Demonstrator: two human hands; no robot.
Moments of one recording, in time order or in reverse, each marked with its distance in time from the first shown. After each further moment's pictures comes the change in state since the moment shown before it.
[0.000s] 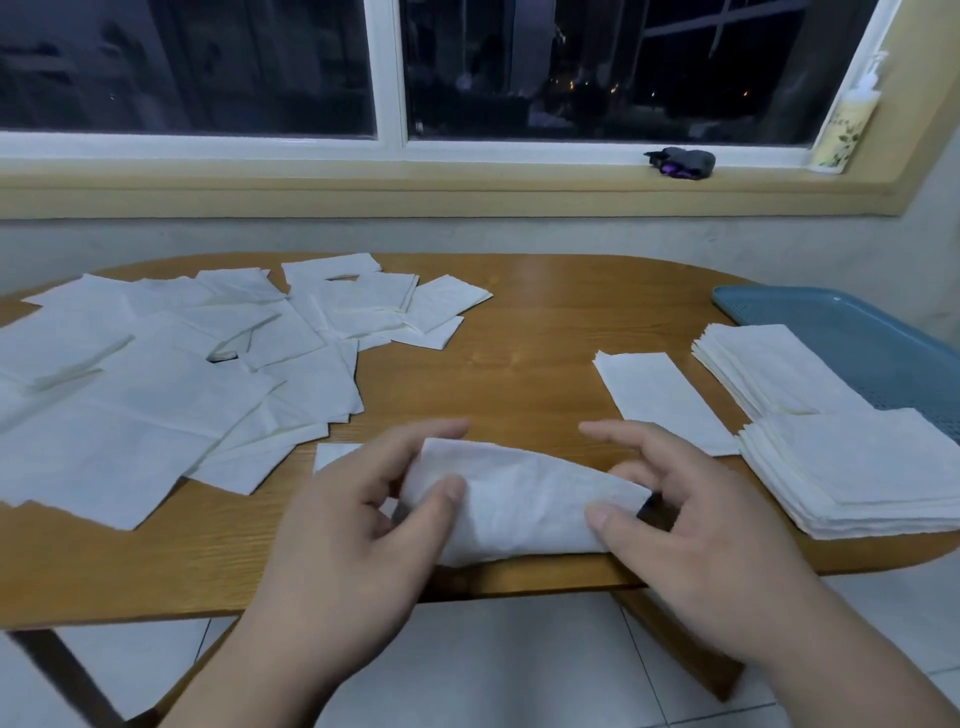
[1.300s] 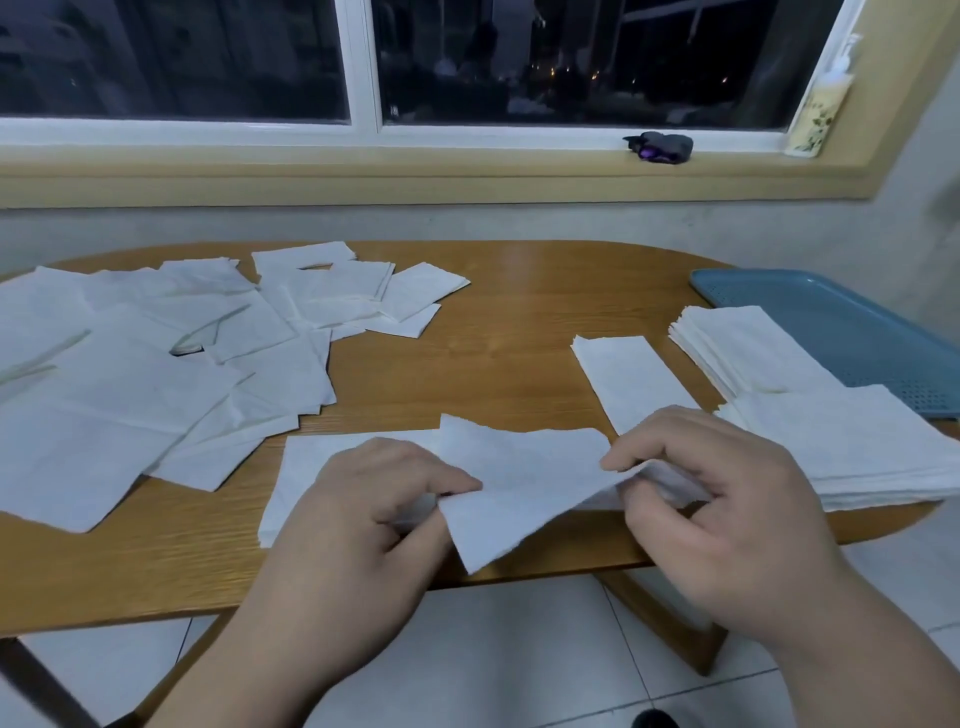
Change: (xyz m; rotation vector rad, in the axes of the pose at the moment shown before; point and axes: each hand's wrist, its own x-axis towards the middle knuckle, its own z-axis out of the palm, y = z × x) left_hand 0.004 -0.016 0.007 0.245 -0.161 0.218; right_hand 0.000 0.017 -0.014 -0.205 0.272 -0.429
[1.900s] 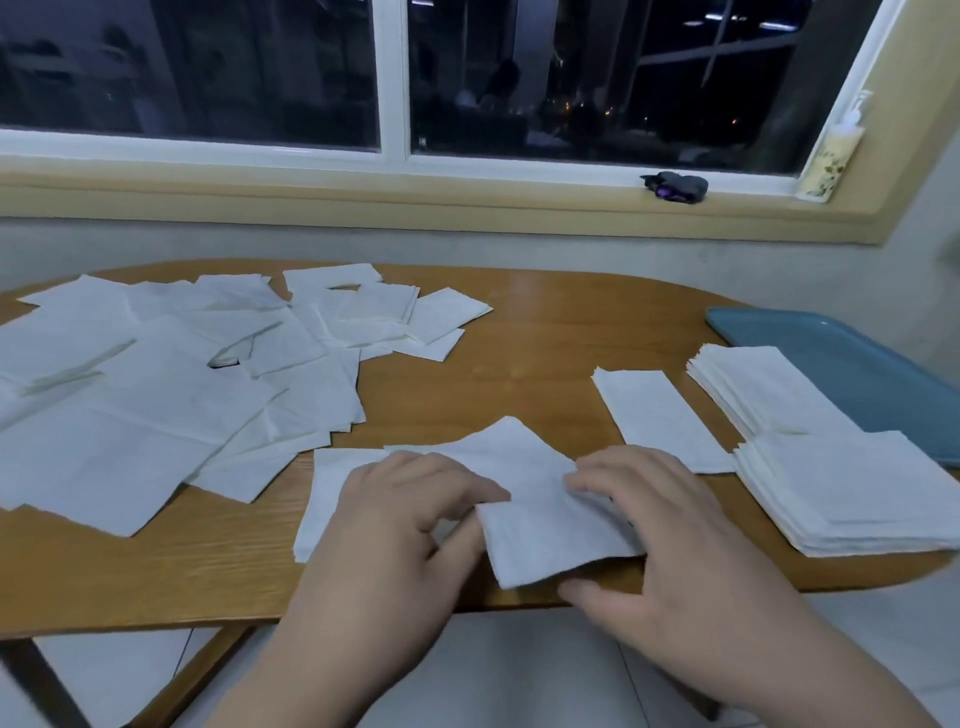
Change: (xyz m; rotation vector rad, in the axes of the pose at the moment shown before) left_hand 0.003 0.003 -0.001 0.032 0.060 -0.046; right_hand 0.000 -0.010 0.017 -0.255 -0.453 0.101
